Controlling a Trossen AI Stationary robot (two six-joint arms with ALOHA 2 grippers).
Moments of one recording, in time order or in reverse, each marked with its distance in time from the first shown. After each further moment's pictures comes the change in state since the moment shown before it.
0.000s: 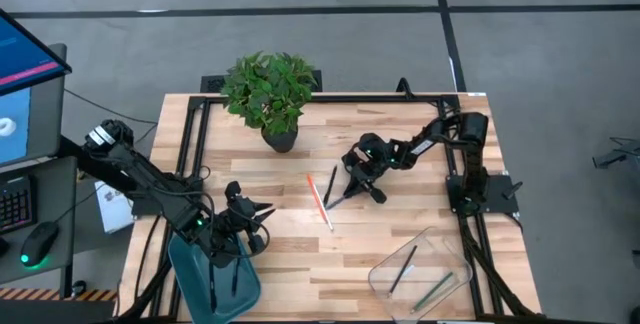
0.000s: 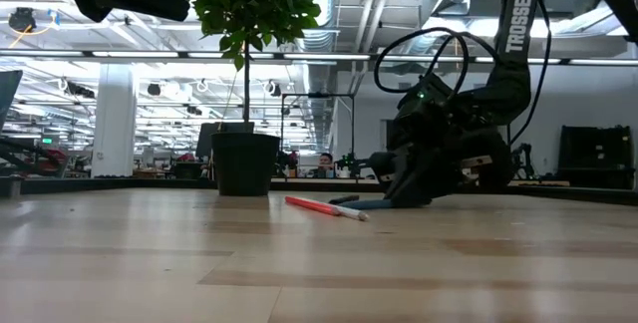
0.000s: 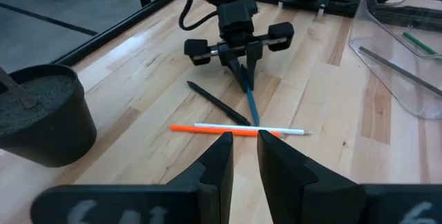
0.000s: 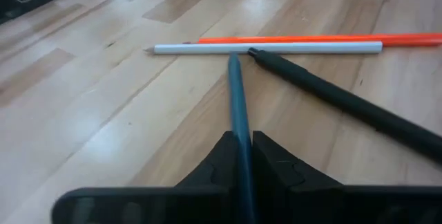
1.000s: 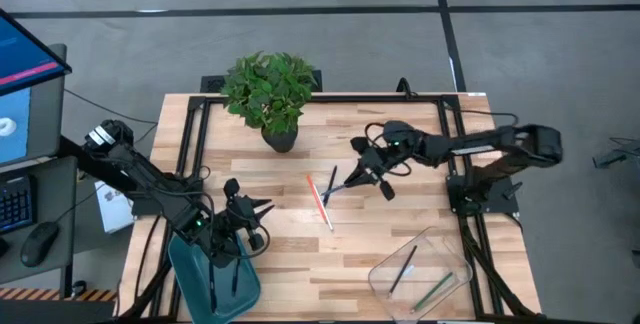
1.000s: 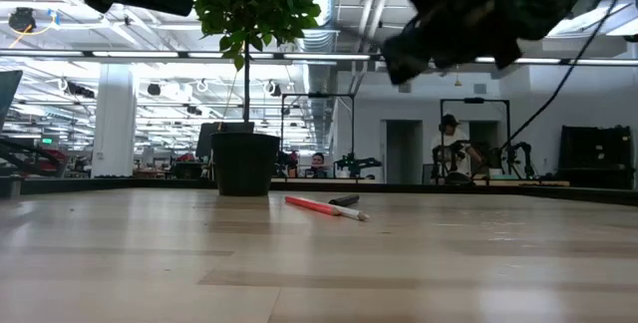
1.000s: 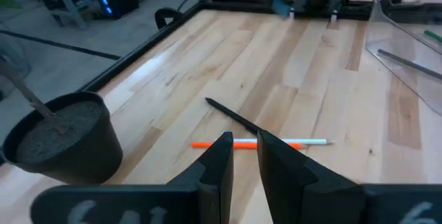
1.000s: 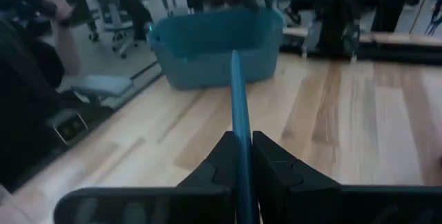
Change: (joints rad) left arm 0.000 0.000 0.000 -0.001 -0.076 0.090; right arm 0.113 -0.589 0.000 -0.156 0.139 0.350
